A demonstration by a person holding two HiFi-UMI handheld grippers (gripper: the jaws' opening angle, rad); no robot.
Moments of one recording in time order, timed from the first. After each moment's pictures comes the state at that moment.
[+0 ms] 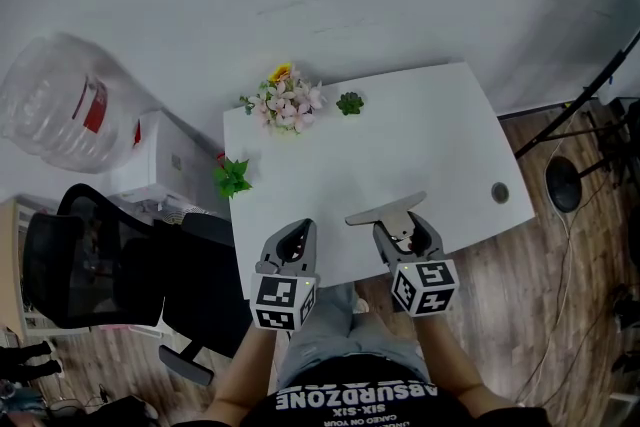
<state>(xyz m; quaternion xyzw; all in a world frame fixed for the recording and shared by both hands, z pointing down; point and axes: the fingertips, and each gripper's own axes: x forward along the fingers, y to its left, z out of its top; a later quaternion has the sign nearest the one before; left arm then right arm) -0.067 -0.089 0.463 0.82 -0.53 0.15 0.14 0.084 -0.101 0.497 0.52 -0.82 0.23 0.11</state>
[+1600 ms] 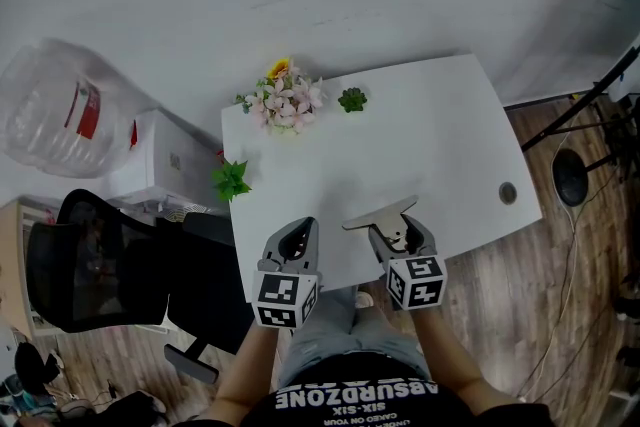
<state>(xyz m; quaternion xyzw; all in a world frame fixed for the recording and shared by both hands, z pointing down) -0.066 -0.116 0.482 0.82 -0.53 0.17 0.16 0.074 -0.121 0.556 0.50 -0.81 0.26 0.17</state>
